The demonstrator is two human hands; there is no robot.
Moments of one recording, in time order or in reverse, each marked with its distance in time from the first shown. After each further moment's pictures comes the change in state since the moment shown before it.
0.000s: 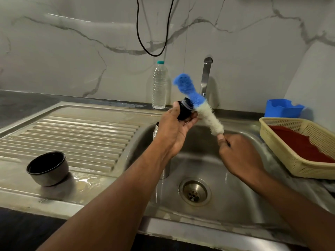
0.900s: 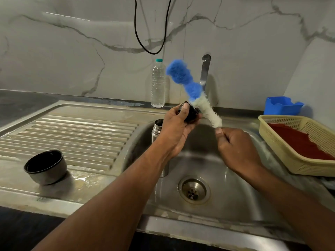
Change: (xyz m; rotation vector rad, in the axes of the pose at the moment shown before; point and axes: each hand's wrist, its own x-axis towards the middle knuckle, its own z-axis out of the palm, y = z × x) left_hand -0.002 -0.011 0.003 0.127 -0.058 0.014; right_hand 0.008 0.005 0.004 0.135 0.047 -0.043
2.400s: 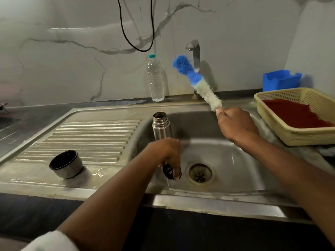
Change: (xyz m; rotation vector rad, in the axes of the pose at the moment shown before) left_hand -0.040 -0.001 -0.024 2.060 -0.460 -0.673; right_hand 0.011 0.005 -0.016 -0.040 -0.036 0.218
